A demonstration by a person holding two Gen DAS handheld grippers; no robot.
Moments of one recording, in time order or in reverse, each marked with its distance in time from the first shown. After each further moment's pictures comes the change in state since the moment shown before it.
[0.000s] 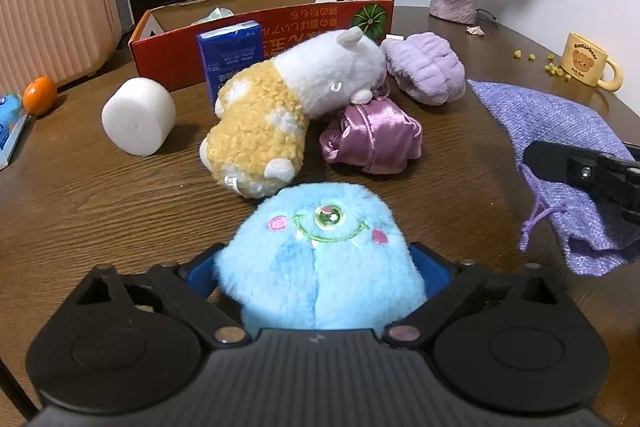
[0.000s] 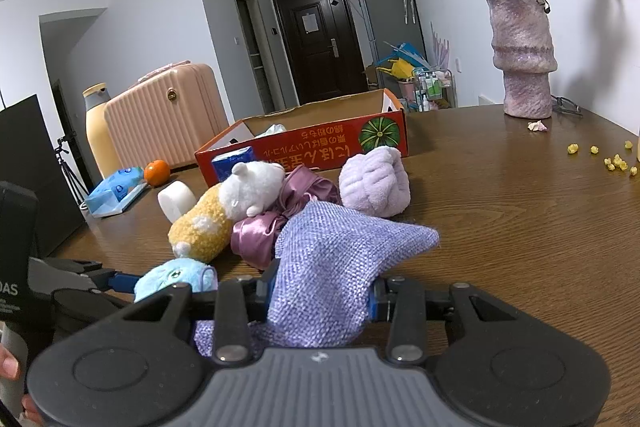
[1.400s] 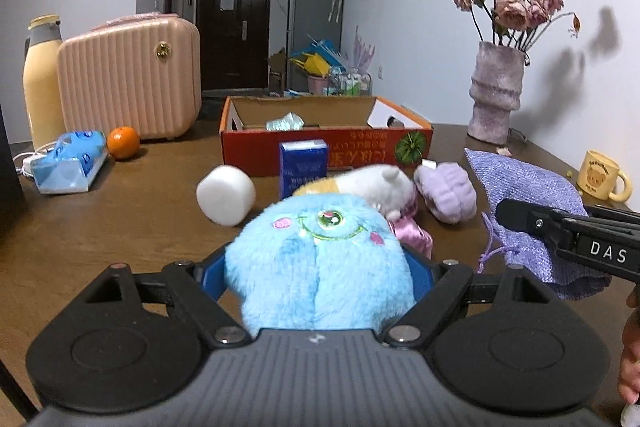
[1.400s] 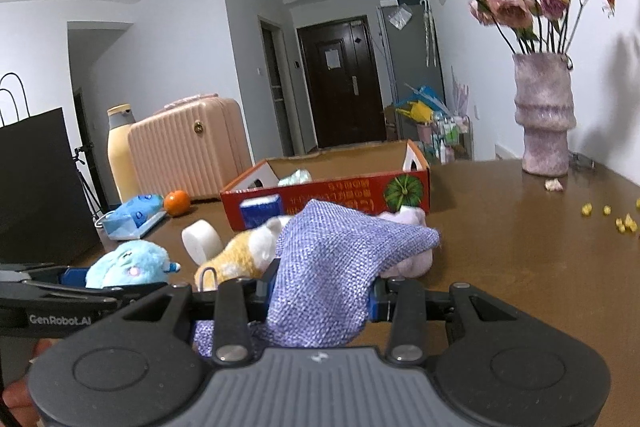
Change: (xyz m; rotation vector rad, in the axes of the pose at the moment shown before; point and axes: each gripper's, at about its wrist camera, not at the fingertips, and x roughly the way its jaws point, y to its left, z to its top) left arm -0.086 0.007 -0.003 -0.169 -0.309 0.126; right arm -0.012 0.022 0.022 -0.084 -0.126 0.035
